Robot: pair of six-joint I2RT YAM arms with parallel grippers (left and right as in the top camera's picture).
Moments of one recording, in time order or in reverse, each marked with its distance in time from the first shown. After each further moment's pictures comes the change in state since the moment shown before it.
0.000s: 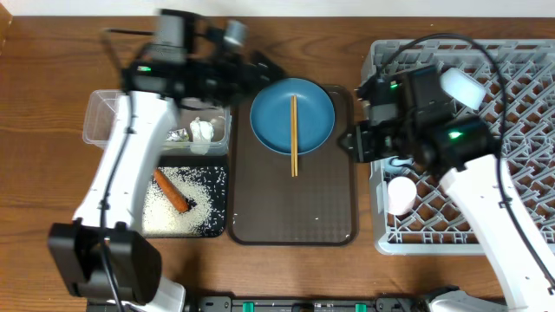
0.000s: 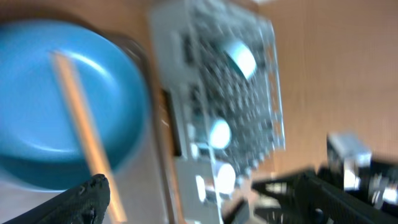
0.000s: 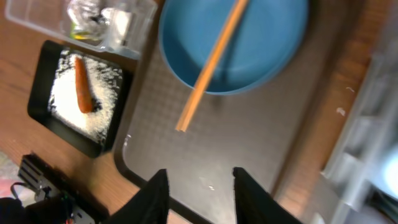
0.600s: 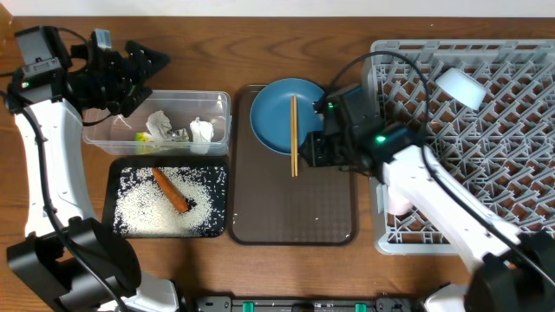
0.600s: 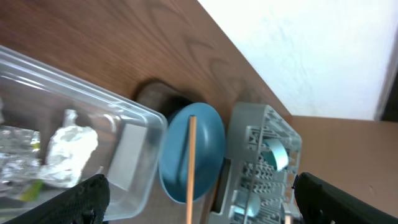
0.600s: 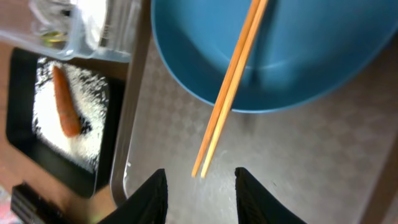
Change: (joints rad) left arm 0.431 0.000 0.000 -0.103 -0.048 0.000; right arm 0.171 0.200 -0.140 0.320 0.084 0.269
